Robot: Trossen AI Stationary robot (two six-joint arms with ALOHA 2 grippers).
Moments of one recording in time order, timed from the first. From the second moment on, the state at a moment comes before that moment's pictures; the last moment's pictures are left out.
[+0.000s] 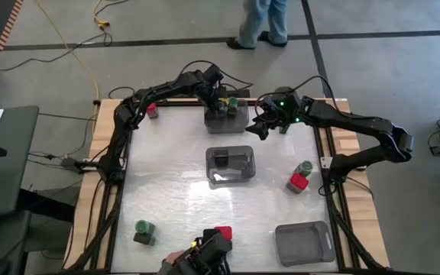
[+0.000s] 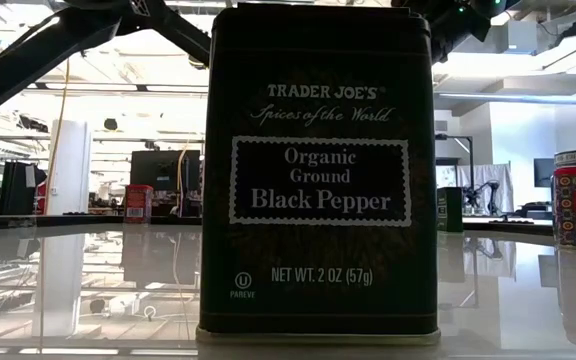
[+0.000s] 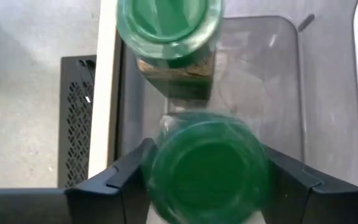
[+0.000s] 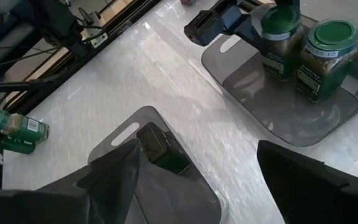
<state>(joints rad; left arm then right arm) 0.66 2.19 1.93 -0.78 0.16 0.62 -0.47 1.27 1.03 -0.40 -0.23 0.35</state>
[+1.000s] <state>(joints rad) 0.65 2.19 1.95 -0.80 0.06 0.62 -0.47 1.27 1.03 -0.40 -0.23 0.37</state>
